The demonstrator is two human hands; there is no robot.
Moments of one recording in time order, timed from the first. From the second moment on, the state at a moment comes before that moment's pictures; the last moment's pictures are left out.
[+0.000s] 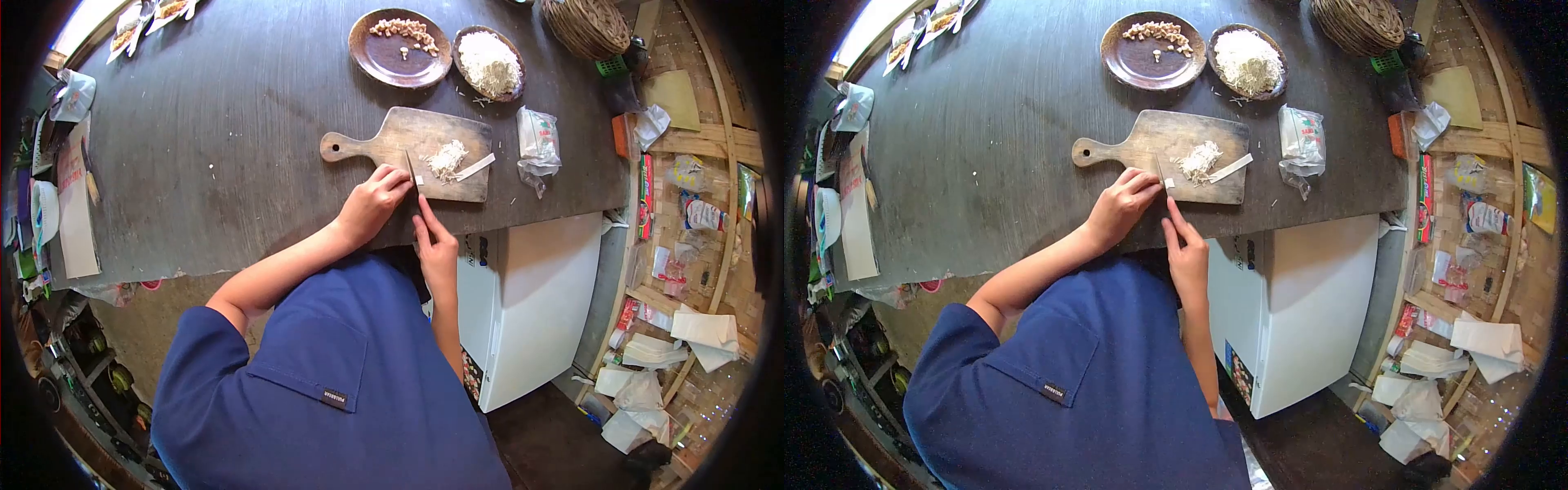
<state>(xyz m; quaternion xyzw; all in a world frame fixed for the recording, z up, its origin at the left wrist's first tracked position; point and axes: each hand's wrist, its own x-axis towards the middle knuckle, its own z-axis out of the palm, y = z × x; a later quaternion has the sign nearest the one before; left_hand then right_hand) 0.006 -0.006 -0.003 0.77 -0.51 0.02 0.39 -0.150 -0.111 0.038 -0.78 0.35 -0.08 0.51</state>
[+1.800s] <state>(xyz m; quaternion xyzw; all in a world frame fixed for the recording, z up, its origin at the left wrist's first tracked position) 0.010 -0.006 -0.001 0.75 -0.49 0.01 0.45 -0.149 -0.096 0.044 -0.73 0.39 -0.07 0.55</state>
